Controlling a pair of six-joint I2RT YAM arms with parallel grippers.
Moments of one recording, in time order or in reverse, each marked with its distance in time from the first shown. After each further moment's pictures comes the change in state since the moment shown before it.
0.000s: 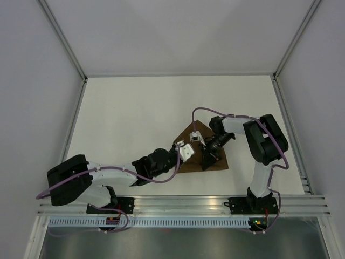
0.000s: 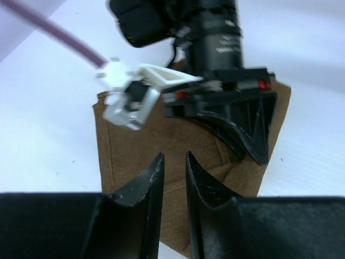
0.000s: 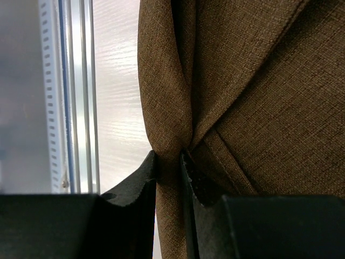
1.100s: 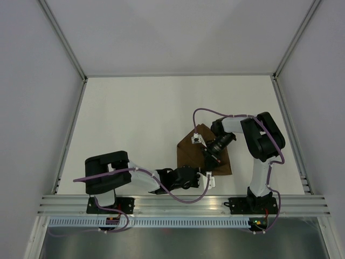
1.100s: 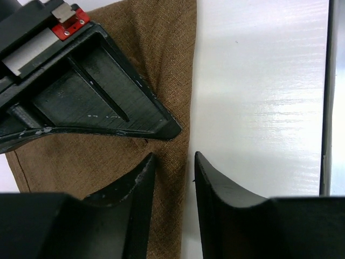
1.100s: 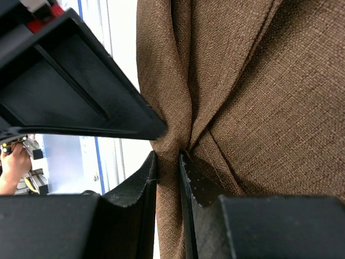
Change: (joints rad) left arm -0.232 0.402 0.143 -0.058 0.045 0.264; right arm -0.021 0.064 0.002 -0.113 -0.010 0.035
